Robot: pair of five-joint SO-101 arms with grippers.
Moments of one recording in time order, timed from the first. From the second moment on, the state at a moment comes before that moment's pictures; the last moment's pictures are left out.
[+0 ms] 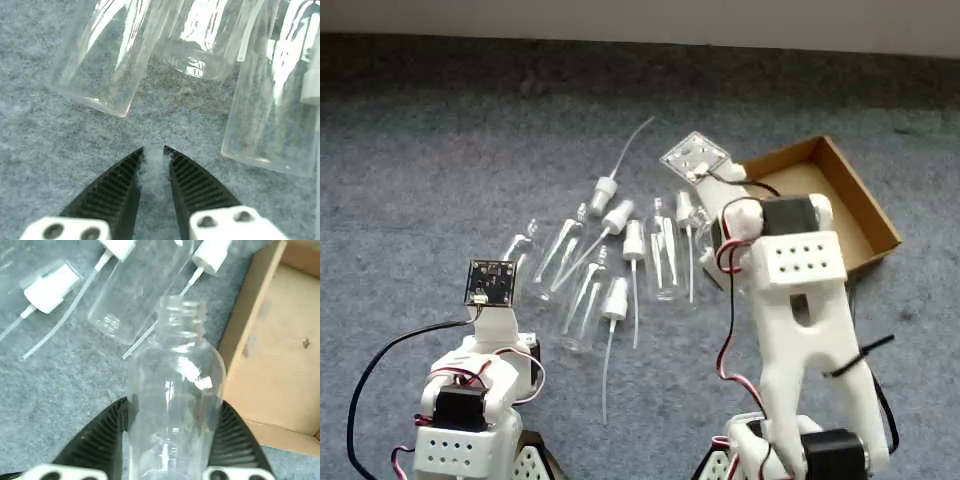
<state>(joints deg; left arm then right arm) -0.9 -103.9 95.9 76.6 9.9 -12.3 -26.3 19.3 85.3 35.8</state>
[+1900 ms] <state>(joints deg) -0.9 -103.9 95.9 76.6 9.9 -19.8 -36.0 62.5 68.0 28.3</state>
